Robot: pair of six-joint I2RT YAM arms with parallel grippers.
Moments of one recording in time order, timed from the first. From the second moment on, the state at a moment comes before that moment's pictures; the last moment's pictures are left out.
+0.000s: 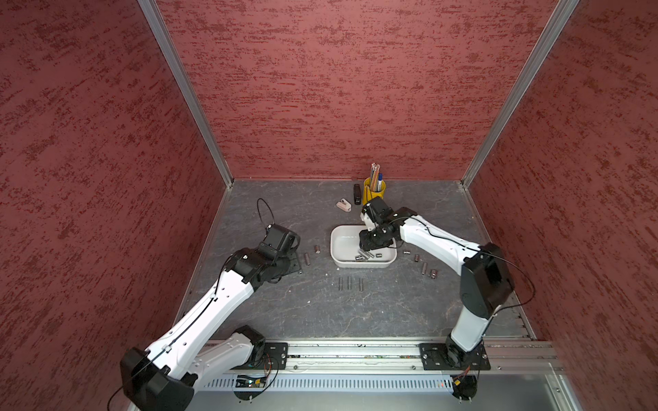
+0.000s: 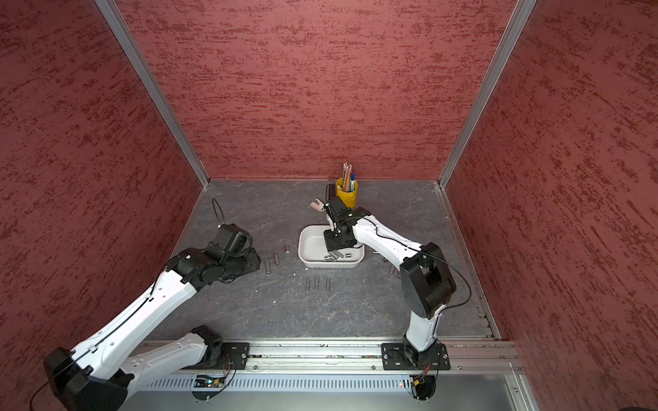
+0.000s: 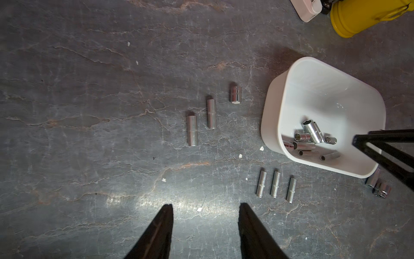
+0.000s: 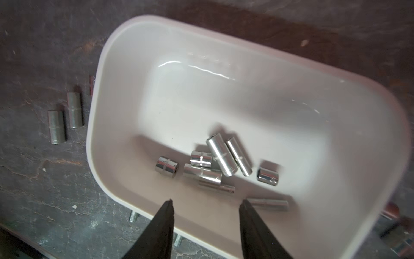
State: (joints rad) left arm -0.49 0.99 0.95 -0.99 -0.13 -0.76; right arm 0.62 1.84 1.46 -0.84 -0.09 0.32
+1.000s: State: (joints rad) left arm -0.45 0.96 0.92 -1.01 -0.09 -0.71; right arm 0.69 2.12 1.58 -0.88 0.00 0.28
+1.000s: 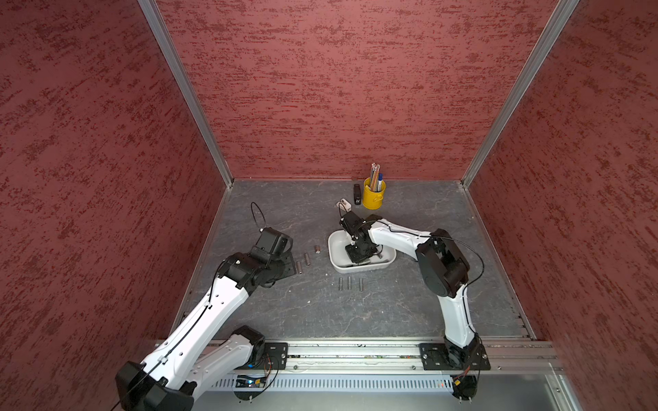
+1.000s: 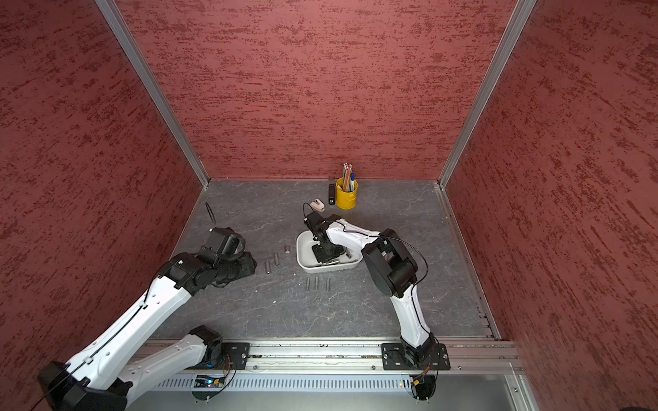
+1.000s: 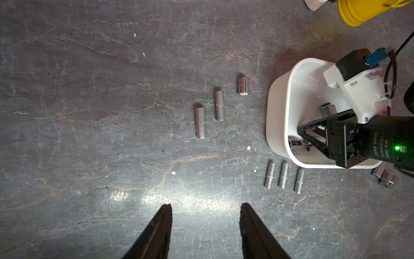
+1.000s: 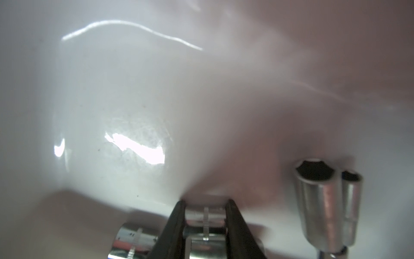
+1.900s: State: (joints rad) left arm -0.45 0.97 0.91 -1.01 -0.09 -0.70; right arm 0.62 2.07 1.66 -0.90 -0.07 0.45
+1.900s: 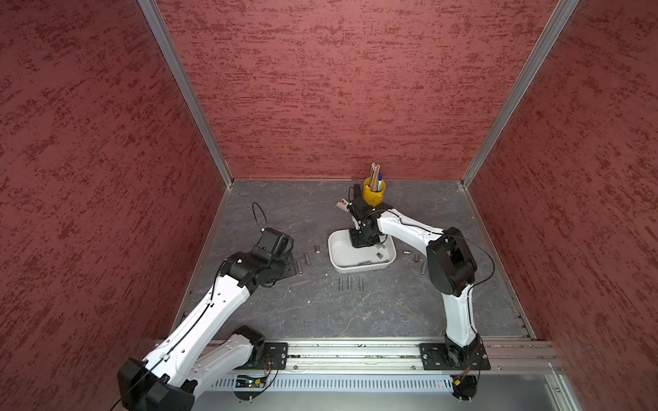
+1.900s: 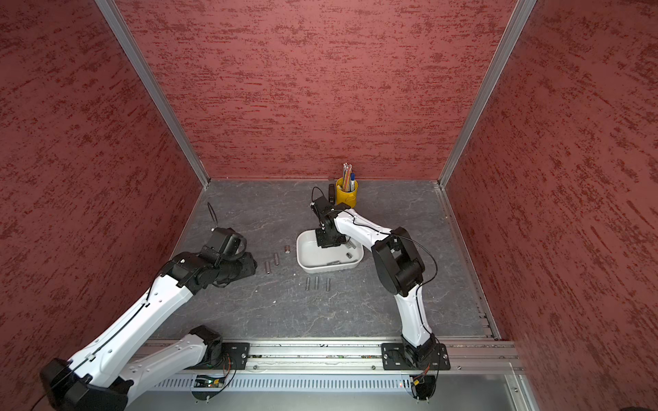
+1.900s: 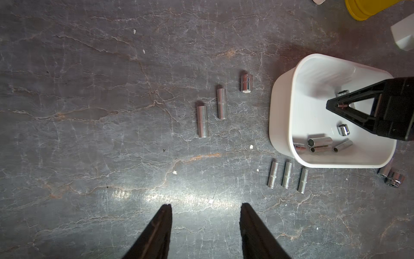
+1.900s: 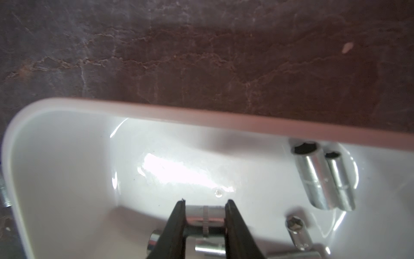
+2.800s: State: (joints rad) left arm -0.45 0.98 0.90 -0.98 -0.06 -0.69; right arm -0.05 1.35 1.01 -0.91 -0.03 0.47
